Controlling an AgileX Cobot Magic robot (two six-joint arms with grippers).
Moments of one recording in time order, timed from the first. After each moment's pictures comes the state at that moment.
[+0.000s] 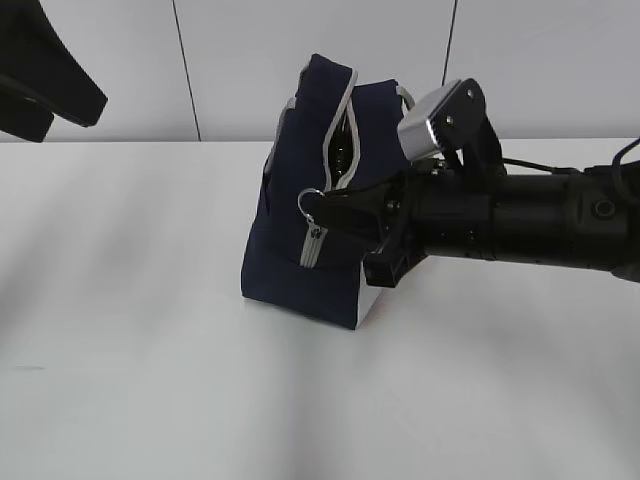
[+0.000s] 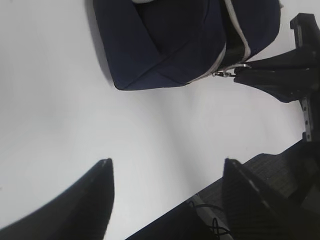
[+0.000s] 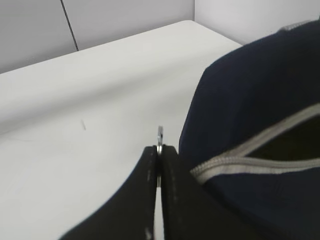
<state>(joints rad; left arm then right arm) -0.22 1.41 -1.39 -0.49 1.25 0.14 0.36 1.68 -0.78 -1.03 -0.78 0.68</state>
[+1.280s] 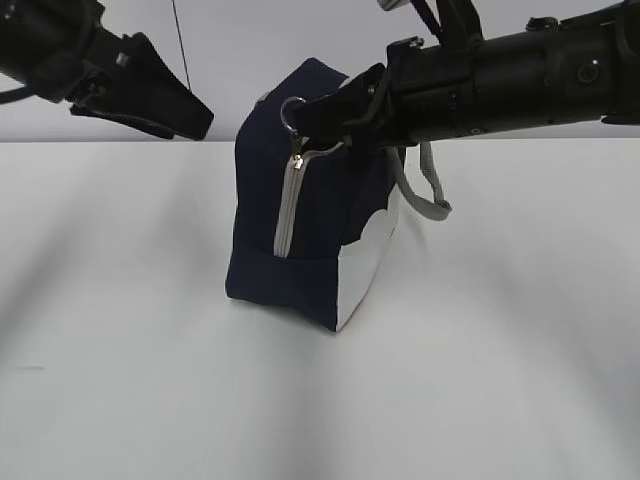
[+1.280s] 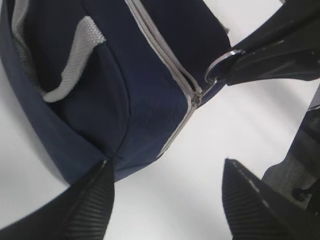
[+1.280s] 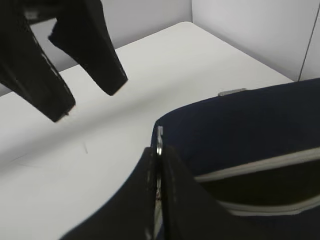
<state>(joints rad) -0.22 1.65 -1.39 -0.83 1.09 0.77 0.33 1.68 -1.14 -1.55 -0.68 1.35</state>
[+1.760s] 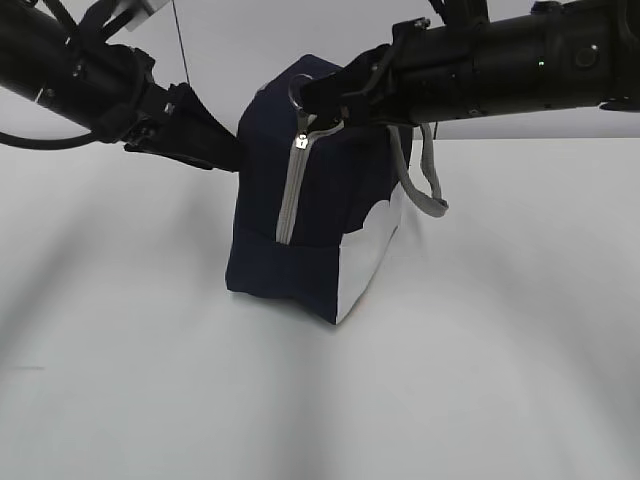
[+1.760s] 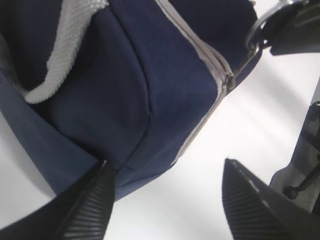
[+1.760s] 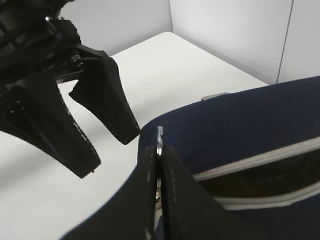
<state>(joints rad) -0.22 1.79 -1.39 -0.95 1.06 0.92 0.33 1.68 -1.17 -1.52 -0.62 1.38</state>
